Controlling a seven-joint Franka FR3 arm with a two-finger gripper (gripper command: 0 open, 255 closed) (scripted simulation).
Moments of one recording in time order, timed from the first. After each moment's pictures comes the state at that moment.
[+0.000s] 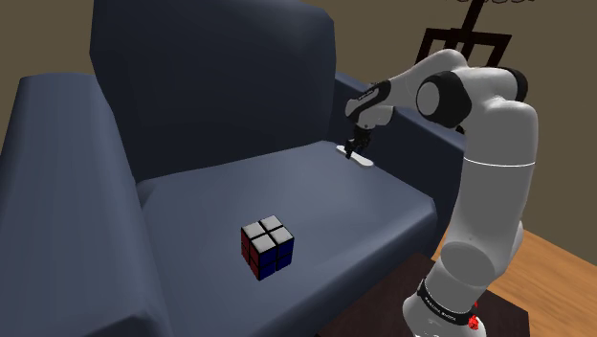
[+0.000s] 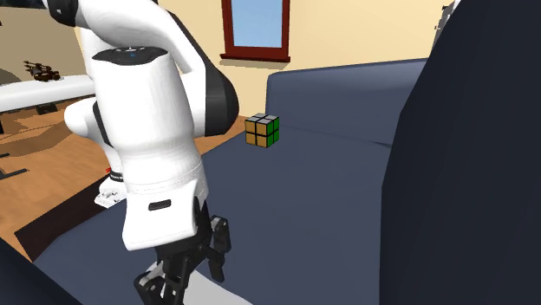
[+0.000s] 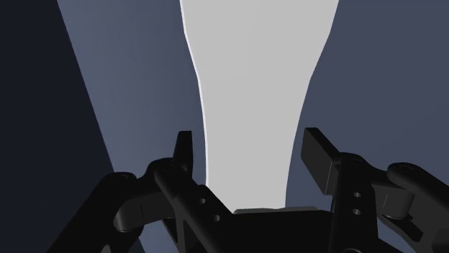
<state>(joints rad) -0.23 0.31 -0.49 -1.92 0.23 2.32 -0.54</state>
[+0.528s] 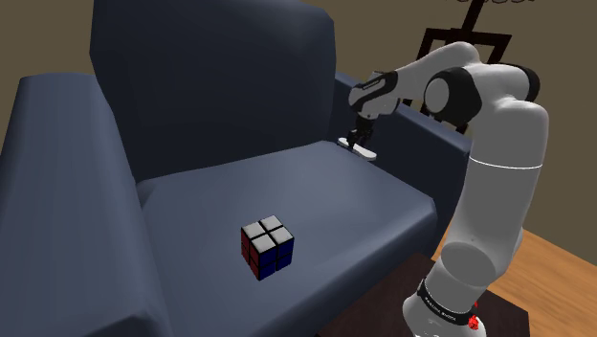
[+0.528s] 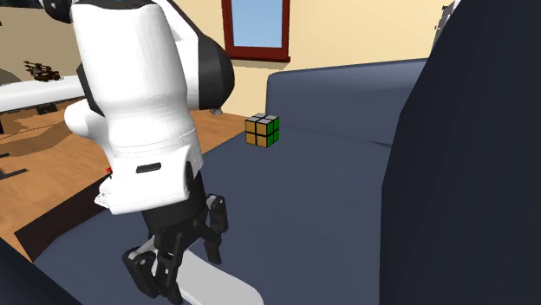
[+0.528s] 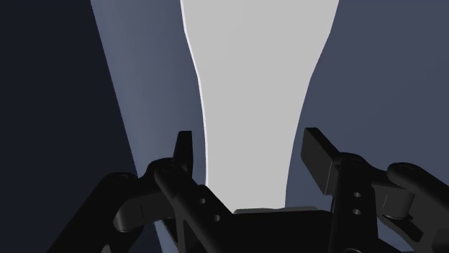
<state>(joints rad) -0.22 0.25 -0.50 -1.87 0.19 2.23 -0.51</state>
